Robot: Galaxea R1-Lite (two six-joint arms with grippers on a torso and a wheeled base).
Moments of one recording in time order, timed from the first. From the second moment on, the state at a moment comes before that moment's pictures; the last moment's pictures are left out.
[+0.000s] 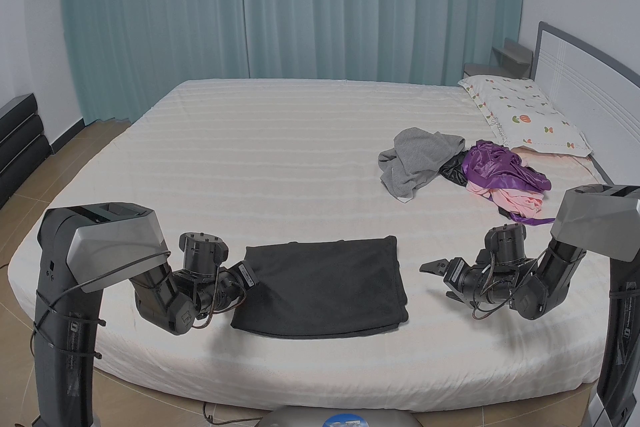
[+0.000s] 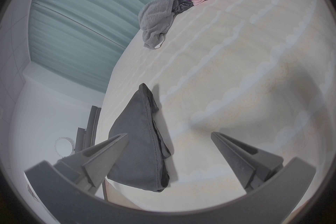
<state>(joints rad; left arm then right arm) -0.30 2.46 -0.87 -0.99 -0.06 -0.75 0.23 2.33 -0.71 -0.94 0.25 0.84</state>
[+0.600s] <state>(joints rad) -0.29 2.46 -0.87 -1.00 -0.06 -0.75 0.23 2.33 -0.71 -0.94 0.26 0.84</state>
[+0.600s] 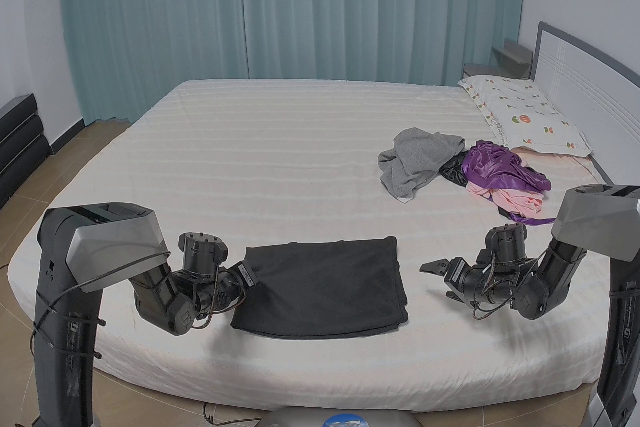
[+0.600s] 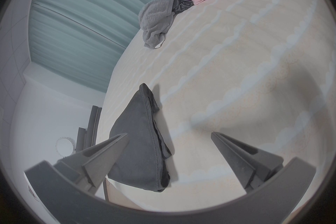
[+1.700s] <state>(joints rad) -0.26 2.42 -0.85 -0.99 -0.05 -0.75 0.23 2.33 -0.71 -0.94 0.26 0.84</state>
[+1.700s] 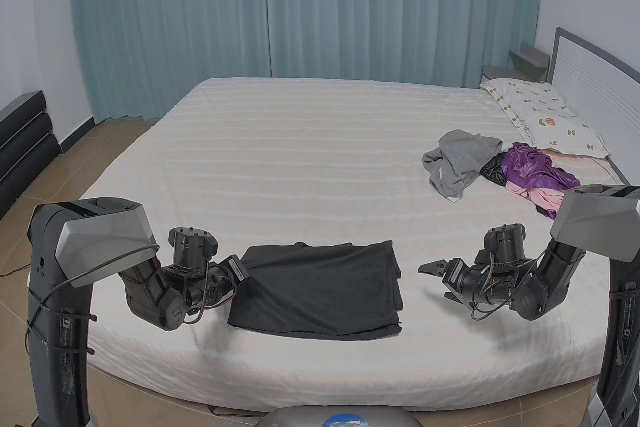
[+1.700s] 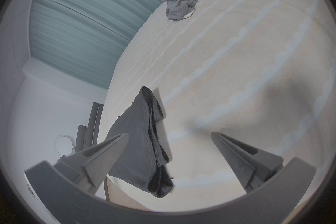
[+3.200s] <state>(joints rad) -0.26 2.41 -0.83 -0.98 -0.04 -0.78 0.23 2.33 -0.71 -0.94 0.26 0.84</state>
